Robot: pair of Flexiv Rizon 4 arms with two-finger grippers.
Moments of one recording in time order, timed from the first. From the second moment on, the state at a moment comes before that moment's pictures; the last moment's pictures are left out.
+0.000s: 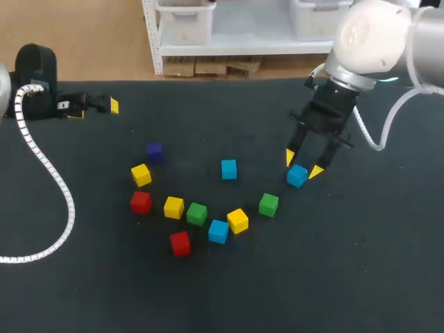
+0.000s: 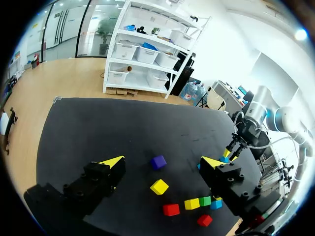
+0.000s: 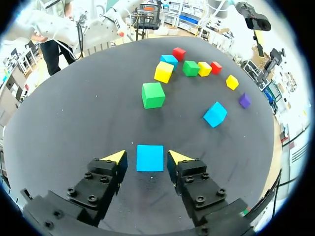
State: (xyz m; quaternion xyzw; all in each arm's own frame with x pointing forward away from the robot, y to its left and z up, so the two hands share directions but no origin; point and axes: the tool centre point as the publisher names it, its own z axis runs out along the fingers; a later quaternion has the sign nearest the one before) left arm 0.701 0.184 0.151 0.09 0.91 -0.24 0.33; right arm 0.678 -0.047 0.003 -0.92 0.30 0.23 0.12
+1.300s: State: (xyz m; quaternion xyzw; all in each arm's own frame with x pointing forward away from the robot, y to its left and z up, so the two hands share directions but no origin) left arm 0.701 0.184 0.151 0.09 0.91 -0.24 0.33; right arm 0.692 -0.034 0.011 -0.81 0.50 0.26 0.13
